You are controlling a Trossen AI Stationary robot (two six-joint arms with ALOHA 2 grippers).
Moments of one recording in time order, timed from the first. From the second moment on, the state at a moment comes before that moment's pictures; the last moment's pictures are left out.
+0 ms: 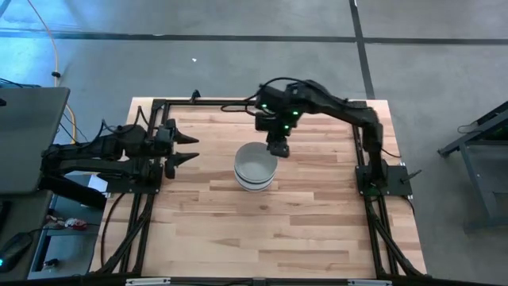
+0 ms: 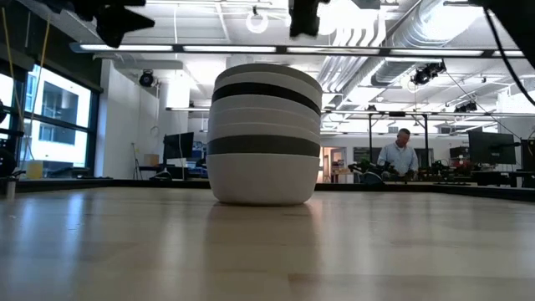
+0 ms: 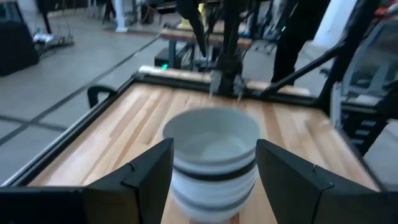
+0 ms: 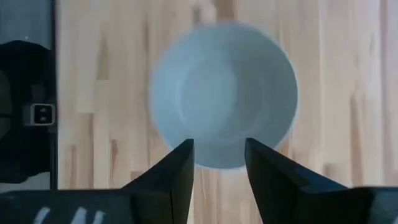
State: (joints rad) left arm 0.18 0.44 0.57 -0.33 -0.06 -0.09; right arm -0.20 2.02 2.36 -1.55 -0.30 -0.12
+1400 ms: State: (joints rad) left arm 0.18 0.18 0.57 -0.11 0.19 0.03; right arm 0.19 1.13 2.08 -1.38 0.02 -0.03
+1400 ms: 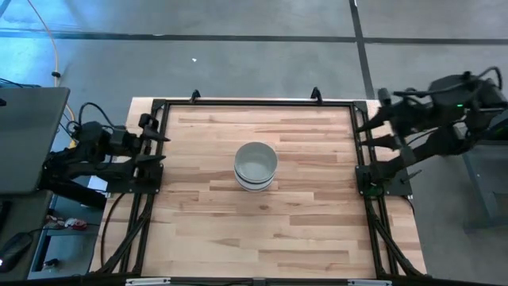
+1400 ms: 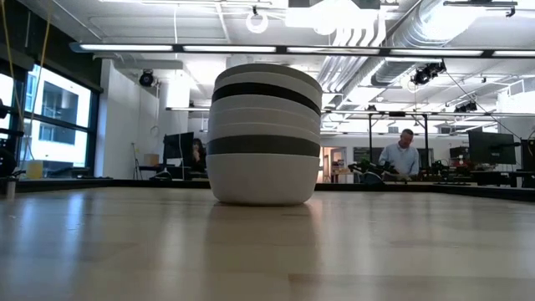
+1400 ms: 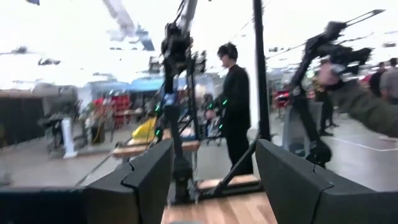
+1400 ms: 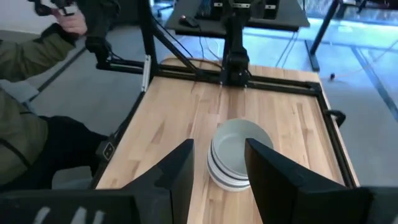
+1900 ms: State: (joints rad) left arm 0.18 0.12 0.59 -0.04 0.17 0.08; right arm 0.20 0.69 1.67 -1.20 0.03 -0.05
